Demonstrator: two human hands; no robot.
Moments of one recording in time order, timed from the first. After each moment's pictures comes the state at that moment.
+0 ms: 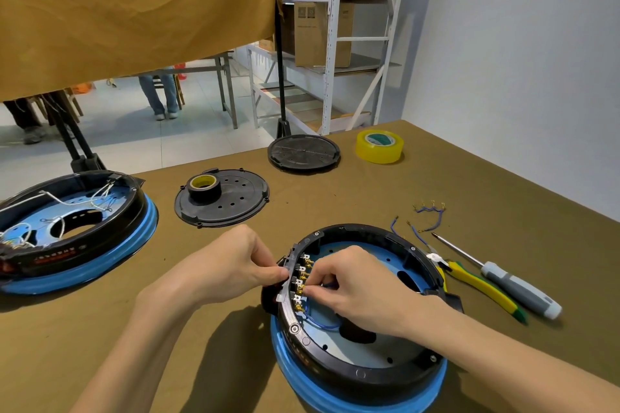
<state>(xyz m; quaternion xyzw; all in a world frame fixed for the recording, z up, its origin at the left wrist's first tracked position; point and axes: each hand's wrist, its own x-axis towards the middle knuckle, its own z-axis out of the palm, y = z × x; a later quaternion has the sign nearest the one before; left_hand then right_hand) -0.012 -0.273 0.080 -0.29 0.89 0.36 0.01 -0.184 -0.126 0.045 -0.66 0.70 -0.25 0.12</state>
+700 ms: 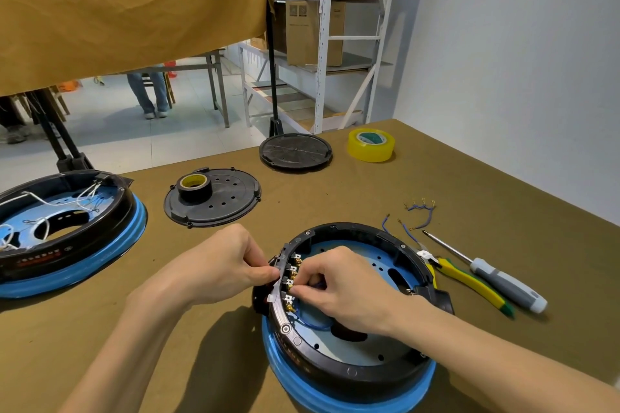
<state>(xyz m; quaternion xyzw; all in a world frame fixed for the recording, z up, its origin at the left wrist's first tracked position) -0.015 -0.271 0.082 -0.28 0.90 0.35 0.01 -0.178 -0.129 0.041 -0.64 0.70 -0.27 0.13</state>
